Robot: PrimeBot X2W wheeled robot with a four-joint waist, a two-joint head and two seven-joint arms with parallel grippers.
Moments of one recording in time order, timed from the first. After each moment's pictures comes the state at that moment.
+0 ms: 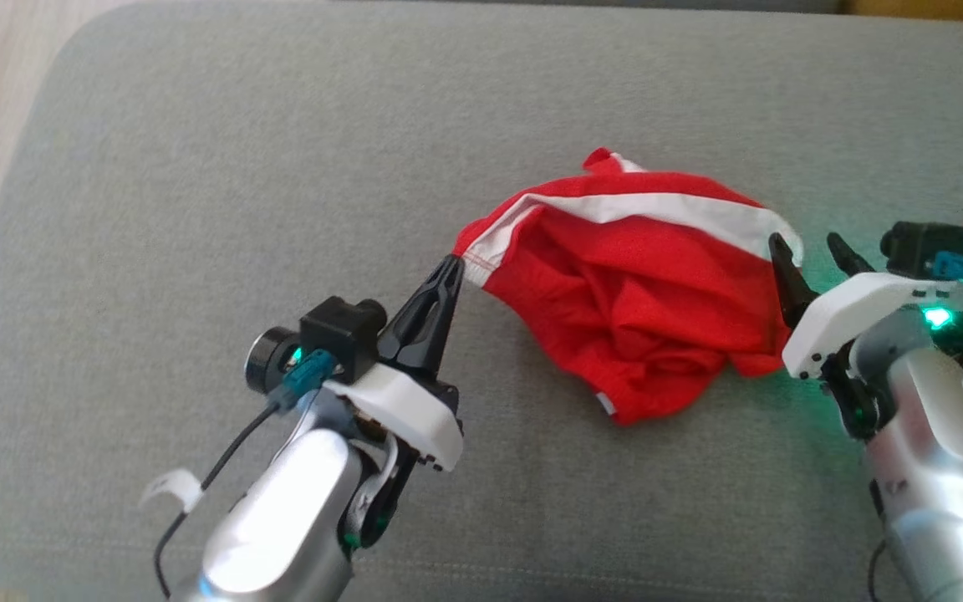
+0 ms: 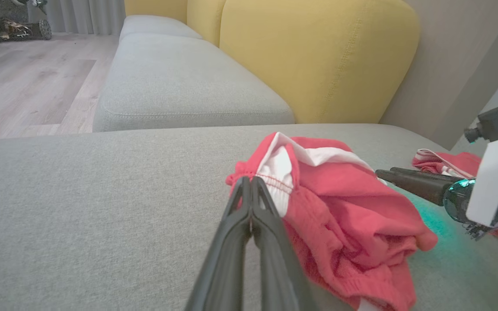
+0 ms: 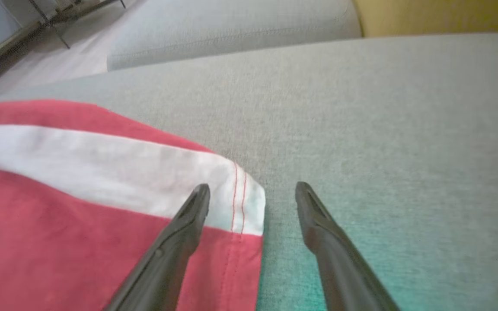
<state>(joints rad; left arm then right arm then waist) -0.37 0.11 -0.65 0.25 -0.41 0.08 -0.18 -0.54 -0.18 0.09 0.78 0.31 0.13 0.06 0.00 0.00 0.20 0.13</state>
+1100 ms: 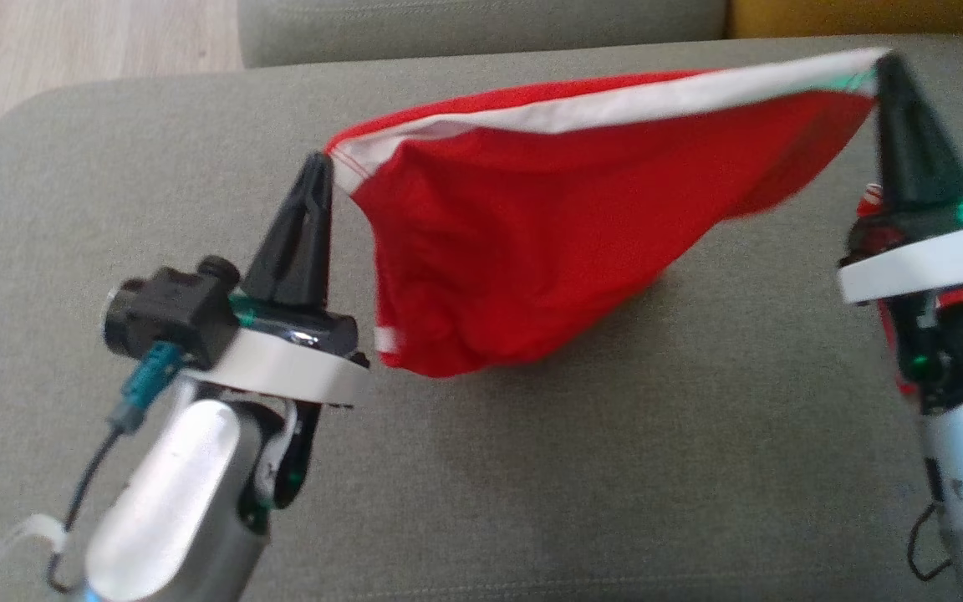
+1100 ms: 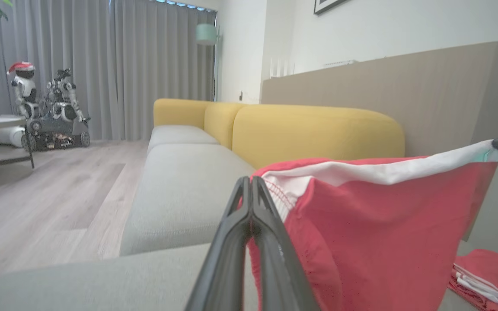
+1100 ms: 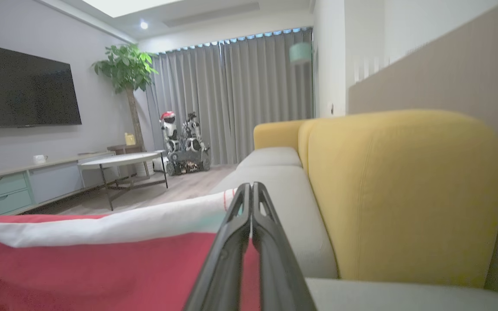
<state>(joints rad) -0.35 0.23 -0.50 0.02 -0.39 0.18 -0.25 -0.45 -0.26 0.13 0.22 0.40 0.13 -0.12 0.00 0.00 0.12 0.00</state>
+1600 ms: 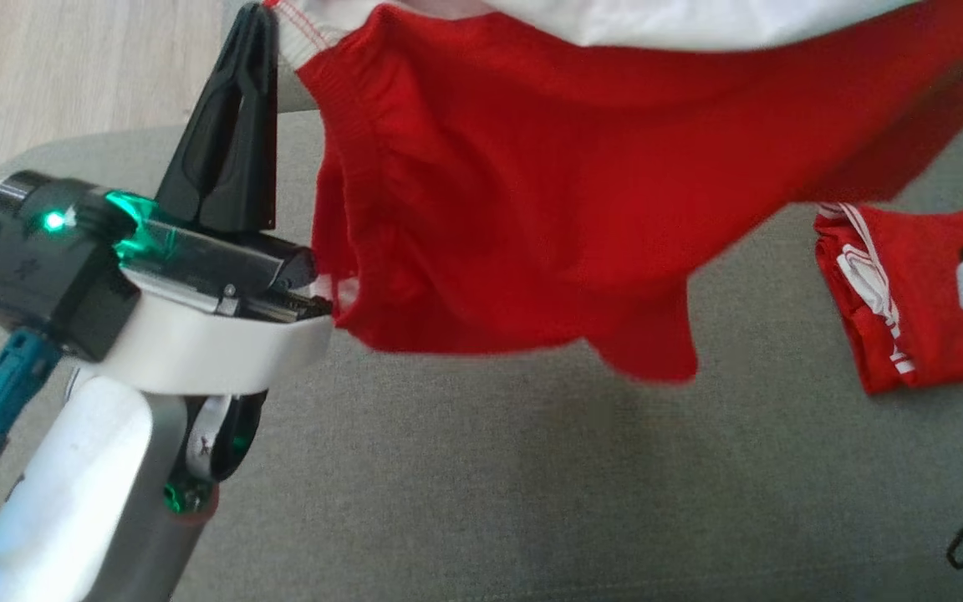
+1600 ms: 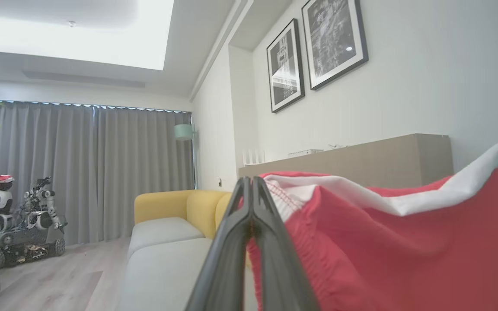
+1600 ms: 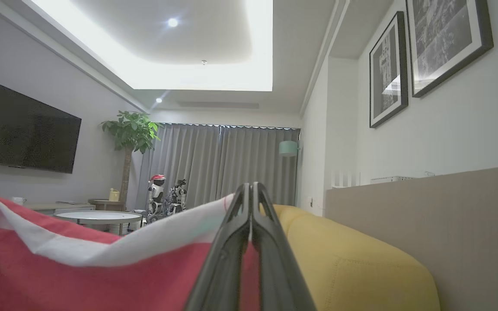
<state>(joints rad) -0.44 0.32 -0.44 -0.33 -0.35 0.22 -0.13 -0.36 -0.20 -0.06 -0.43 0.27 0.13 0.17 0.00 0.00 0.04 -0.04</state>
